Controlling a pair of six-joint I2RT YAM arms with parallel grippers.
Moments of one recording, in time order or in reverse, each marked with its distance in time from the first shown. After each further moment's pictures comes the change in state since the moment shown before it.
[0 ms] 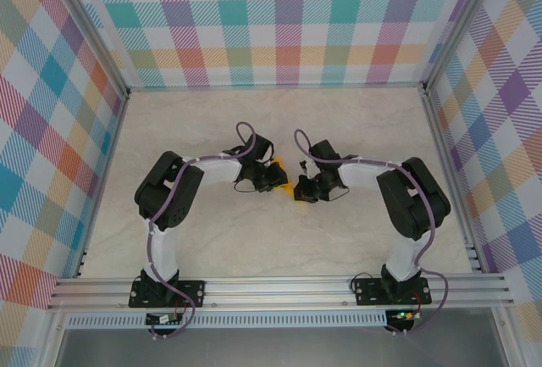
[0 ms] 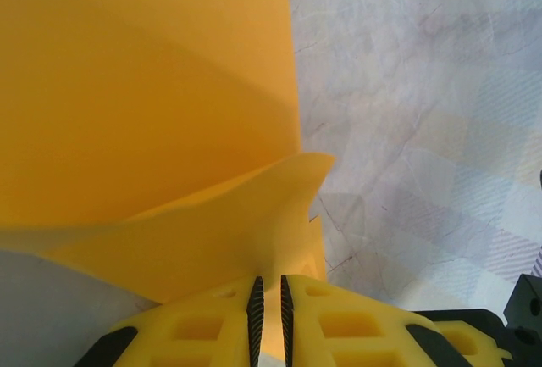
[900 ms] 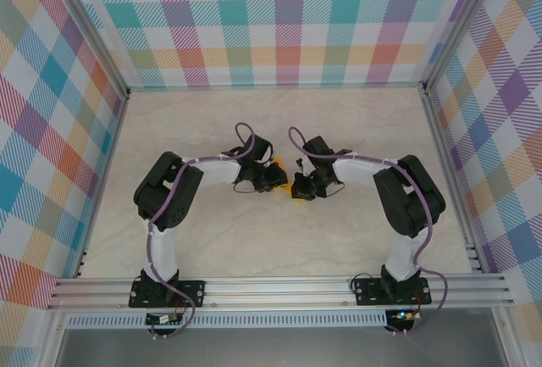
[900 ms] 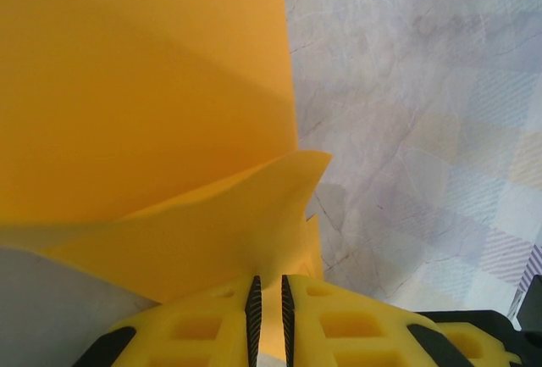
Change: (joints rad) left arm 0.000 -0.007 -0.021 0.034 0.008 -0.008; right arm 0.026 0.038 0.100 -0.089 0.053 0.009
